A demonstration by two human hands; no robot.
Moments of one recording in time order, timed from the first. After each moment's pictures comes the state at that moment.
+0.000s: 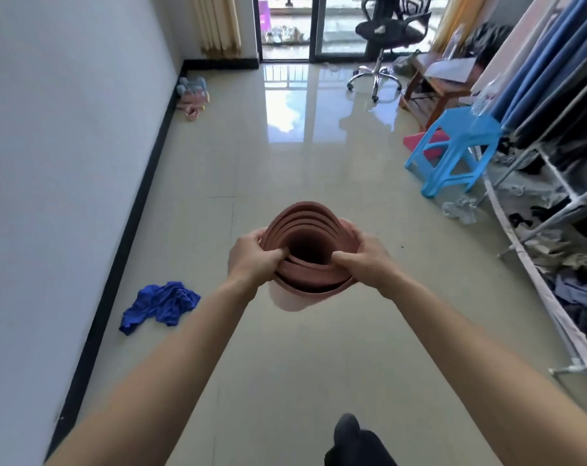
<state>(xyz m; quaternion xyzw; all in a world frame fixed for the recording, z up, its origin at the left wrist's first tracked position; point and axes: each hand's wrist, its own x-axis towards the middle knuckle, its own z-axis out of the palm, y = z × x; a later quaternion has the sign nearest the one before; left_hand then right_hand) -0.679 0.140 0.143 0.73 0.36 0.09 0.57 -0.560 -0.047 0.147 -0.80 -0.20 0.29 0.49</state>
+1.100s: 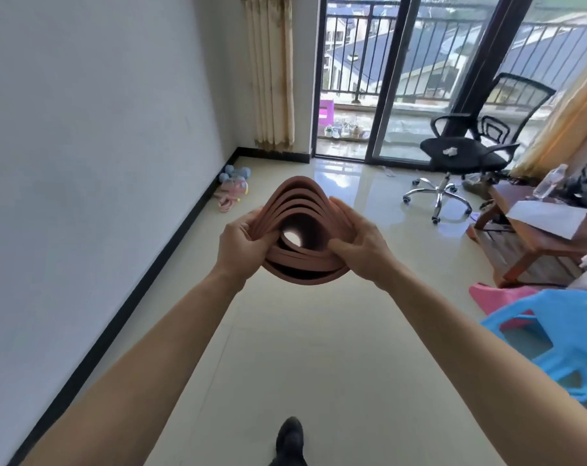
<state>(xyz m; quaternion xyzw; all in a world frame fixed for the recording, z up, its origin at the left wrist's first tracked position) -0.077 0.485 0.220 0.72 0.26 0.33 0.56 0.090 0.334 0.224 -0.71 -0.41 0.22 0.53</state>
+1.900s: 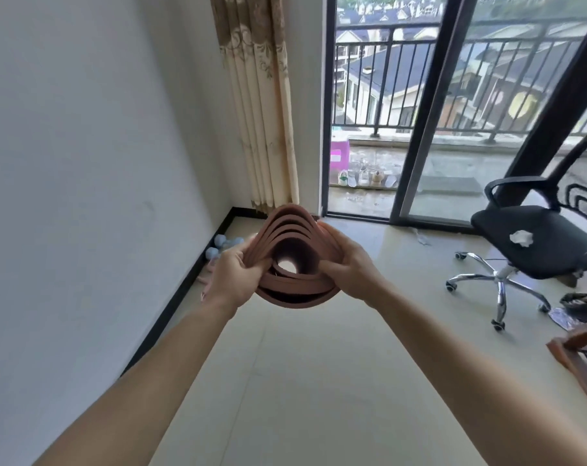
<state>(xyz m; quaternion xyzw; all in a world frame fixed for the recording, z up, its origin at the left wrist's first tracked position) 0.482 0.978 0.234 0.75 0.33 0.29 0.50 0.659 0.836 0.233 -0.70 -0.42 0.27 0.51</state>
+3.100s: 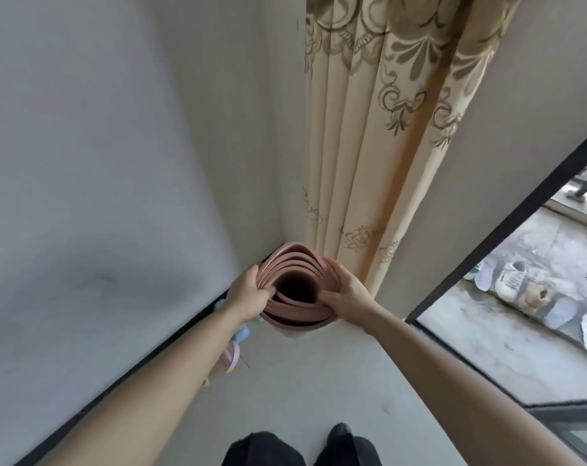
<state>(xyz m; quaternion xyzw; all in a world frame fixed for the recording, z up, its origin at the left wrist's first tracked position) 1.003 1.727 0.118 0.61 0.65 0.19 0.42 1.217 1.683 0.110 -0.65 -0.49 0.49 0.30</state>
